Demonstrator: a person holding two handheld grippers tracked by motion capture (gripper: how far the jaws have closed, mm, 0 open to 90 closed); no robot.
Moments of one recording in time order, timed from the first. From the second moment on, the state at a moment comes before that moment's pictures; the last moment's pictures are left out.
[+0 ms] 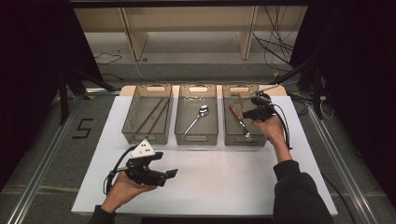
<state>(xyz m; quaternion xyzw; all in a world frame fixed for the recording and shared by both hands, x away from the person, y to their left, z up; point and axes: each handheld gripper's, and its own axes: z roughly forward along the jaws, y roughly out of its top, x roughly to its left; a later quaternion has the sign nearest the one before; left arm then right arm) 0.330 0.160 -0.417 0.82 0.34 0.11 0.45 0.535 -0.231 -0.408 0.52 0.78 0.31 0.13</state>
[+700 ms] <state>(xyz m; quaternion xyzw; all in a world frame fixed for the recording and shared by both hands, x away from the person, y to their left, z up) 0.332 0.164 -0.420 0.81 0.35 0.10 0.46 0.483 -0.222 -0.384 0.46 0.78 0.40 0.14</state>
